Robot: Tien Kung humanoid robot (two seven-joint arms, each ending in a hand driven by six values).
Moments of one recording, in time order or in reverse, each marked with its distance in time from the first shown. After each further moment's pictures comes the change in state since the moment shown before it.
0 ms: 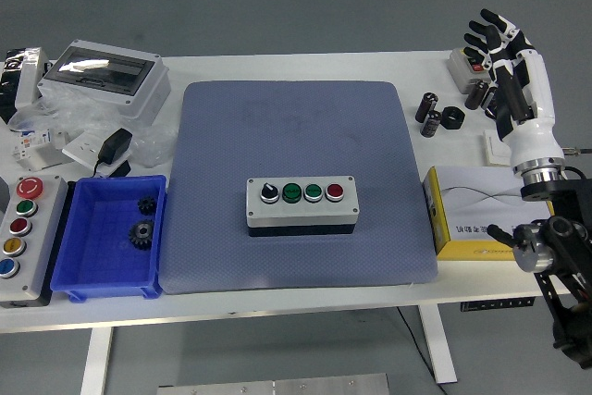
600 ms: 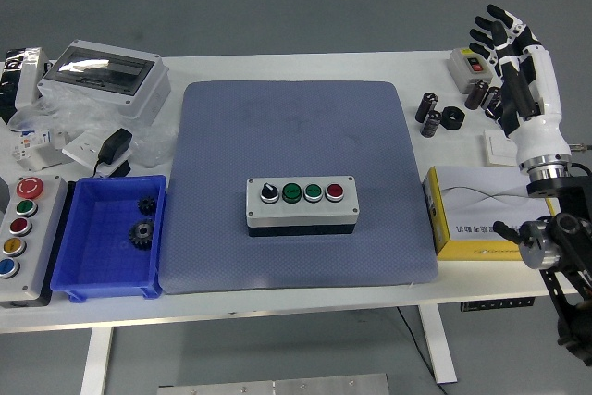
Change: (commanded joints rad) left arm -0.003 0.009 0.016 0.000 -0.023 0.001 -0.005; right arm -0.002 -0.007 0.023 -0.001 0.001 0.016 -0.001
